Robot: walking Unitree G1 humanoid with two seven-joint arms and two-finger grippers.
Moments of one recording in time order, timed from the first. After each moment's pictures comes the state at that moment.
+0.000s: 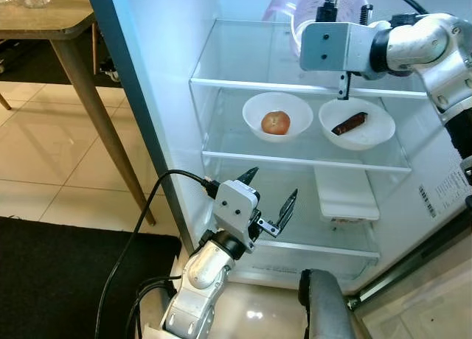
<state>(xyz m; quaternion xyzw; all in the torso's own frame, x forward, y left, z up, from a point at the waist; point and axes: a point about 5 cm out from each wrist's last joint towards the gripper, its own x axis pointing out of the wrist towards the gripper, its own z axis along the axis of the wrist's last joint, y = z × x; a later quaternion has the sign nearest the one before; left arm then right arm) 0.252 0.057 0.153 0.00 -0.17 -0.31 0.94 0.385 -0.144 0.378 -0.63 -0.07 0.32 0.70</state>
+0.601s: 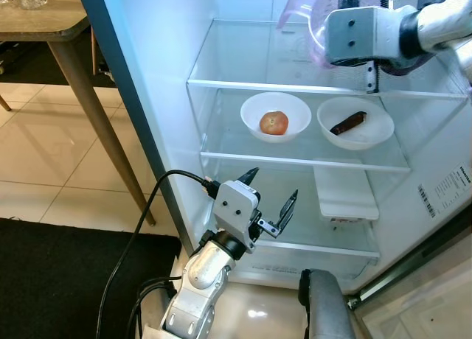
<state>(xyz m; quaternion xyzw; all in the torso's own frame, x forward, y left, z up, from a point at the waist) 0.252 0.057 0.152 0.00 -0.17 -0.31 0.94 0.373 -0.171 0.398 -0.64 0.00 0.38 0.67</state>
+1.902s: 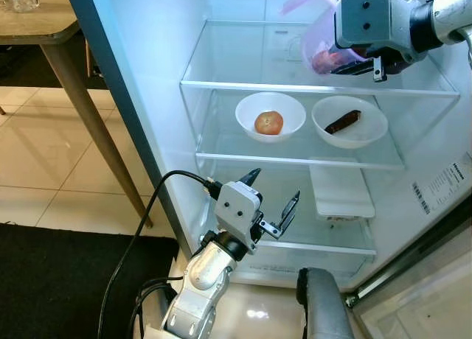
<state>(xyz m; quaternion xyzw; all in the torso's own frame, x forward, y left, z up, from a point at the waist) 0.251 0.054 0.152 0.00 -0.17 -0.31 0.94 0.373 -0.169 0.403 -0.61 -0.02 0.40 0.69</state>
